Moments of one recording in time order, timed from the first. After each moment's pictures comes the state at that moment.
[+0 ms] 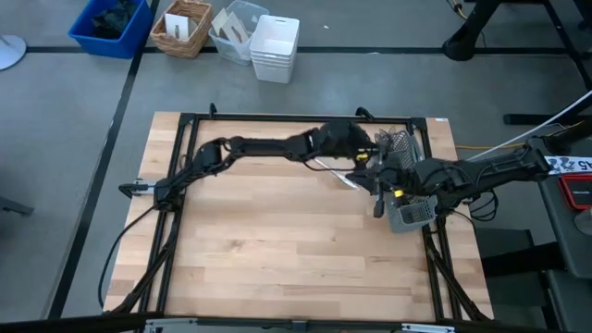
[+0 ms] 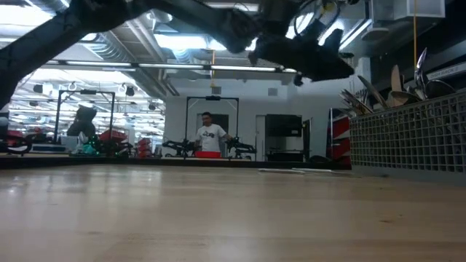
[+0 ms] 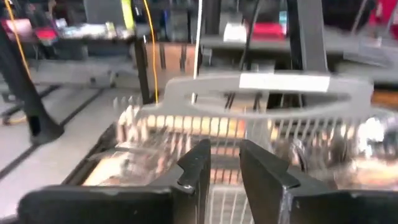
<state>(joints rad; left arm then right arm) 0.22 2.37 2.03 0.17 0.06 0.02 0.25 0.92 0.85 -0.05 0.37 -0.01</state>
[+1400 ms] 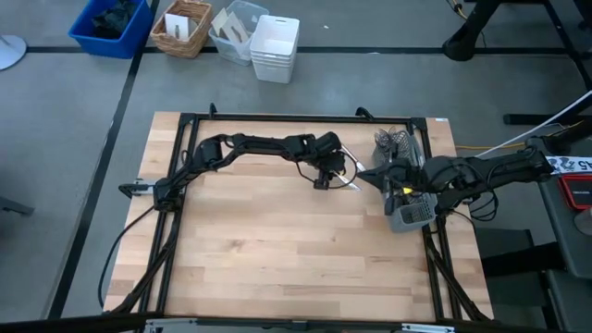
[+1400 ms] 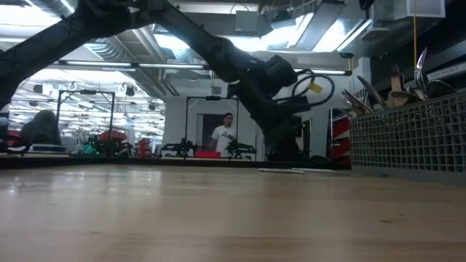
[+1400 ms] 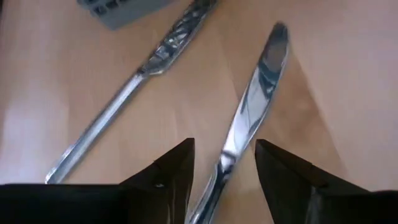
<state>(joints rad) 0.28 2.37 1.84 -0.34 0.10 0.53 0.25 0.82 0.85 -0.22 0.37 0.03</state>
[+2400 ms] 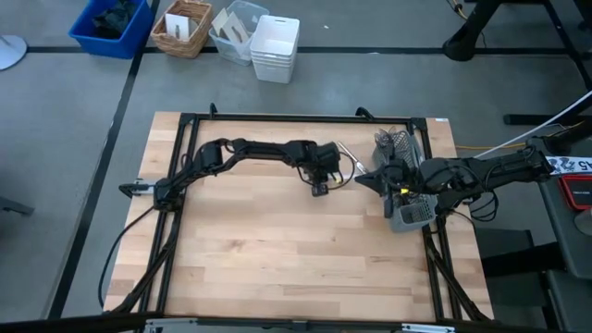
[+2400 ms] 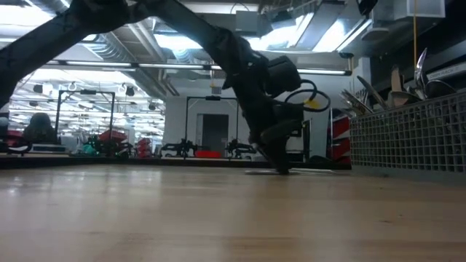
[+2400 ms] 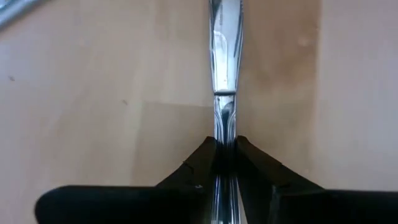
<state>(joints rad) 0.21 2.41 1.85 -0.61 0.03 0.13 0.25 0.84 0.85 -0.25 0.34 0.13</state>
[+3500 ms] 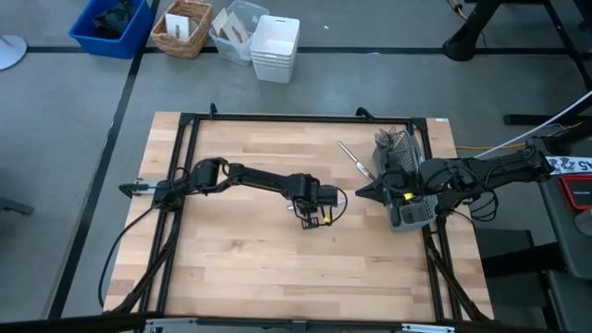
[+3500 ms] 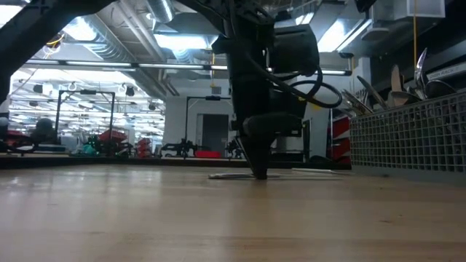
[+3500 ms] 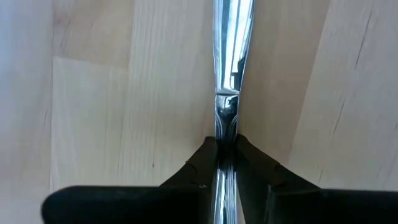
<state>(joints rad) -0.06 2.37 1.85 -0.93 -0.14 -0.18 0.25 0.84 0.85 -0.26 0.14 0.13</state>
